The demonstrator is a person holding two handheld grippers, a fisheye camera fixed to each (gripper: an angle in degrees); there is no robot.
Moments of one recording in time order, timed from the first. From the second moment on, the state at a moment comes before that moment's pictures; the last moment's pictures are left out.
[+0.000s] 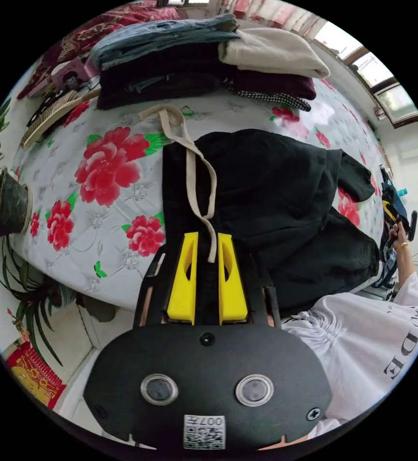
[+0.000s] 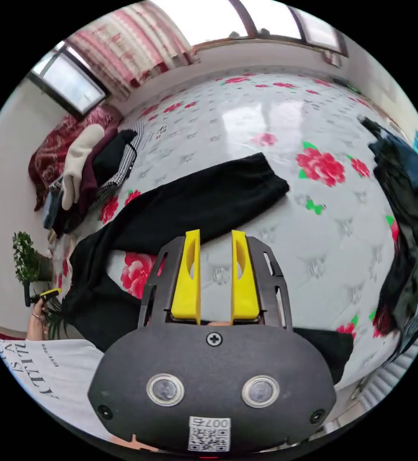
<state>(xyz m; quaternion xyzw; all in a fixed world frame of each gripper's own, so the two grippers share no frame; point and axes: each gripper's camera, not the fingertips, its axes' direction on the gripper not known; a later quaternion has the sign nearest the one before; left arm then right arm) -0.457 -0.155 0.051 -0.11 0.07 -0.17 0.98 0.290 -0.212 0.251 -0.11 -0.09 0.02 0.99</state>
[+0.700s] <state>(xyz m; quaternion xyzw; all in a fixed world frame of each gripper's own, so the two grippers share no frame) -0.475 -0.294 0.148 -0.19 0.06 -0.11 0.97 0.188 -0.351 0.376 -0.27 0.03 -0.34 0.90</state>
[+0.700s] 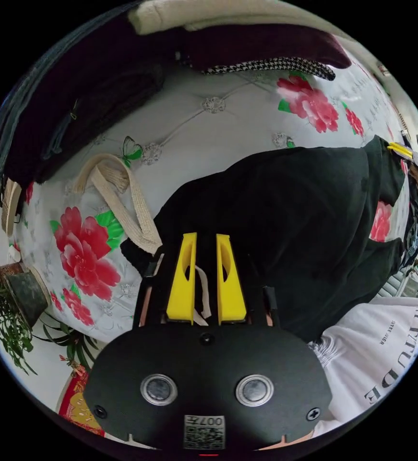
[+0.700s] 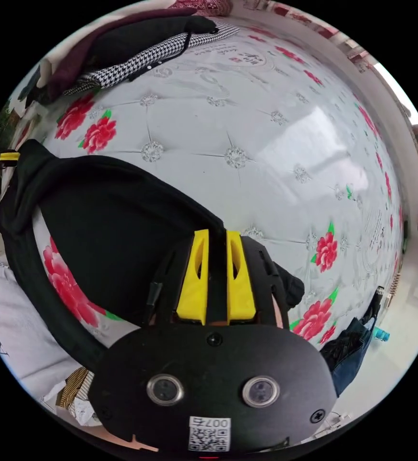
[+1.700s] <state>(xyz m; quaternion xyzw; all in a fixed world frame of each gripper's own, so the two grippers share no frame) -0.482 -0.250 0.078 -0.01 0.04 -0.09 1.00 0.266 -0.214 0.204 -0.16 -0.11 -0.15 0.97</state>
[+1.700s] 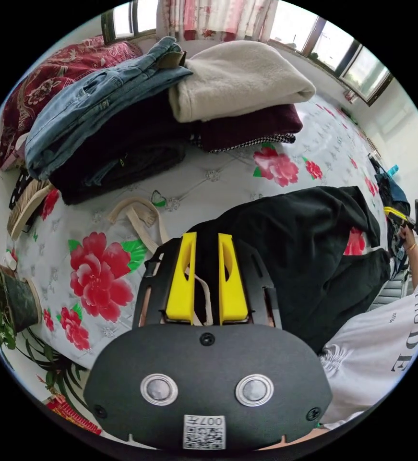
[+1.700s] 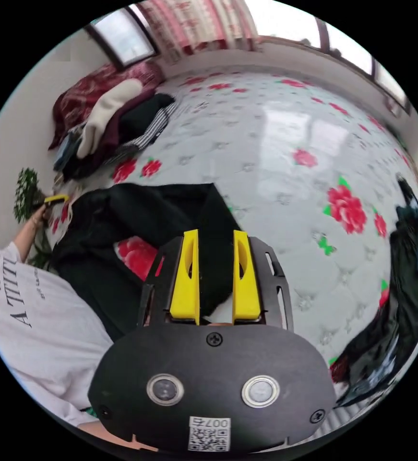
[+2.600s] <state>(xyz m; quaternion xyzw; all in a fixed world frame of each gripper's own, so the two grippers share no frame) -0.506 -0.221 0.072 -0.08 0.05 -0.05 0.99 0.378 -0.288 0.127 -0.09 -0.07 -0.05 0.99</state>
